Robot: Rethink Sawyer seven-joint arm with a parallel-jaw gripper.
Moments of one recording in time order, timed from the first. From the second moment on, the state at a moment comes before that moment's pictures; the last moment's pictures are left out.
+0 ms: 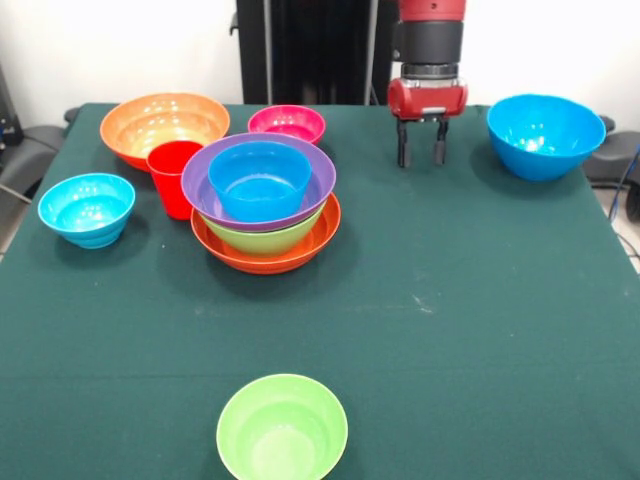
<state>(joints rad) 0.21 -0.32 -0.27 2.03 -0.36 -0.59 1.96</state>
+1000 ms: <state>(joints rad) 0.18 -0.72 -0.19 2.09 -0.34 -0.16 1.96</state>
